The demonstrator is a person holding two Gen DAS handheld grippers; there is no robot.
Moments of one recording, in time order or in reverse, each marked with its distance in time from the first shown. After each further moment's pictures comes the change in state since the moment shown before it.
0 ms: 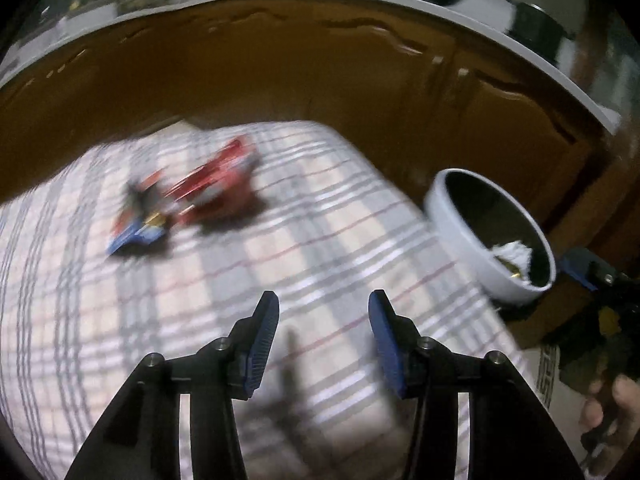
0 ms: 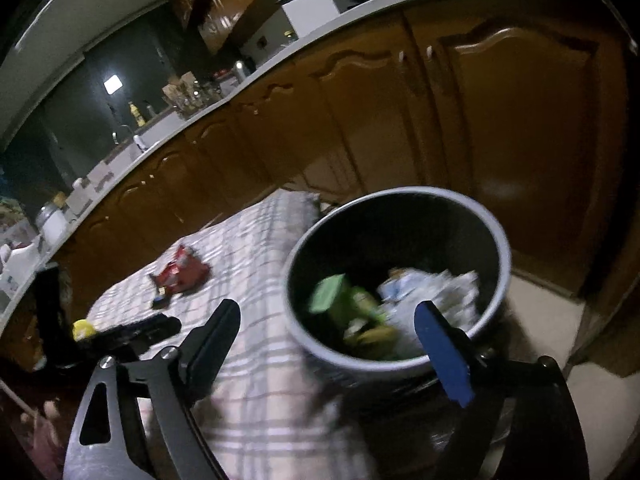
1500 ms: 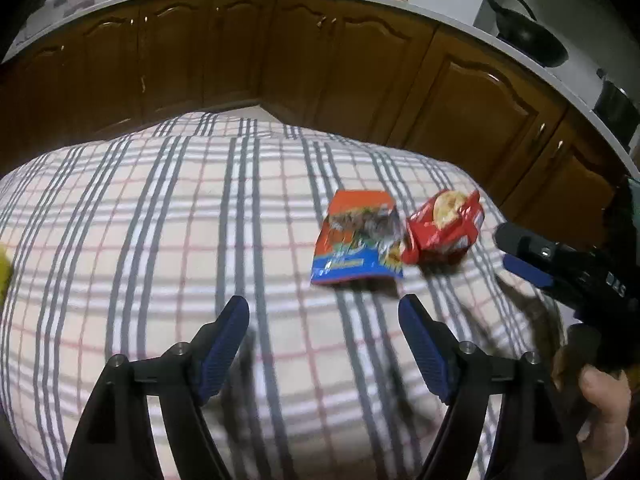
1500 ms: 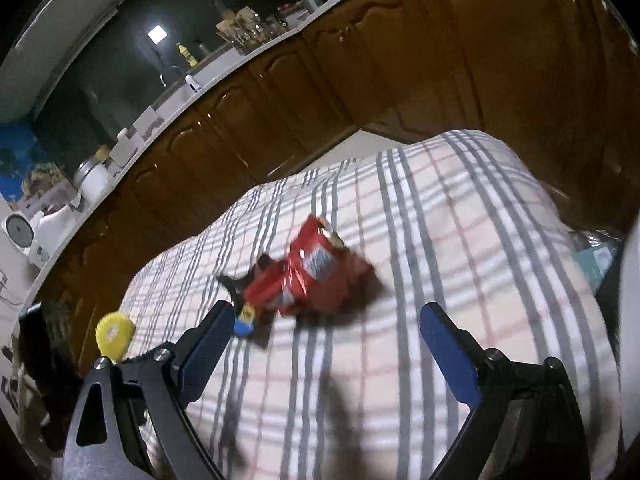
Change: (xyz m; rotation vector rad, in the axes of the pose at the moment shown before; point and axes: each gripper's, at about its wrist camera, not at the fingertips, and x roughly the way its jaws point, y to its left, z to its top) left arm -0.001 0.143 0.023 -0.214 -0.038 0.106; right arm 0.185 0.164 0.014 -0.055 0.218 0.220
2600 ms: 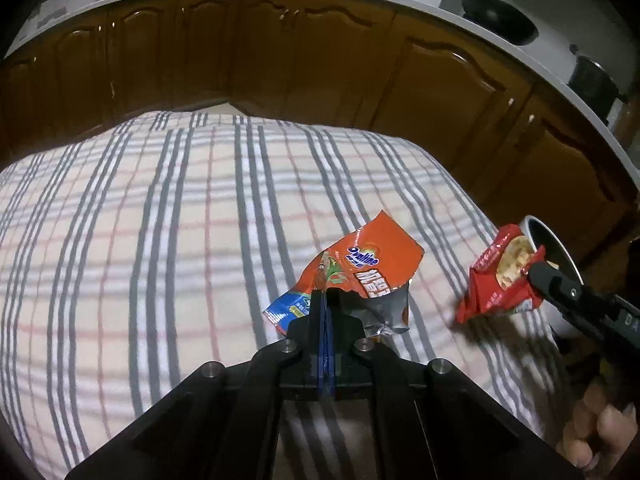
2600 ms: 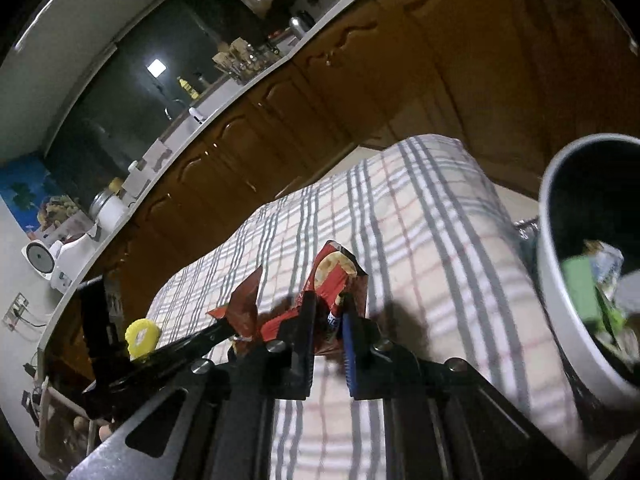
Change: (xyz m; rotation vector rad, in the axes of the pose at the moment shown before) left arm 0.021 -0.047 -0.023 0.056 0.023 -0.062; right arm -0.079 -0.030 -0.041 0.088 -0.082 0.046
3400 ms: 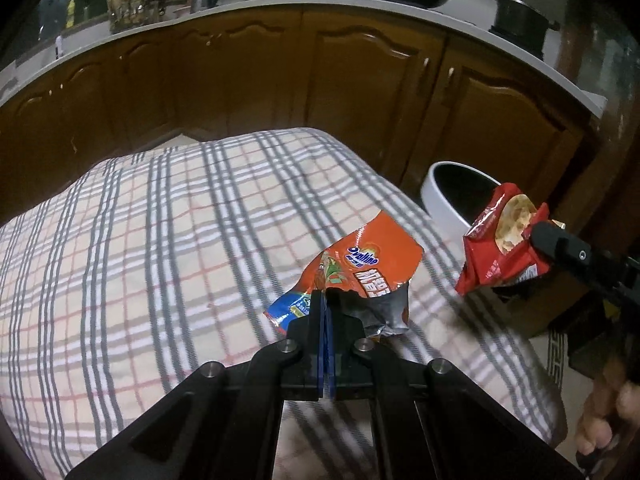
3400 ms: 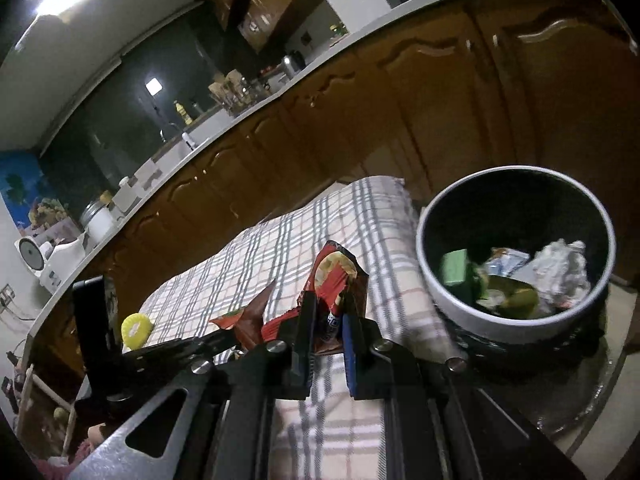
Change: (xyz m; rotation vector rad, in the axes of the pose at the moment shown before) left arm -0.055 -0.107 -0.044 0.231 -0.020 -0.034; right arm -0.103 -0.014 -0.026 -0.047 -0.143 -0.094
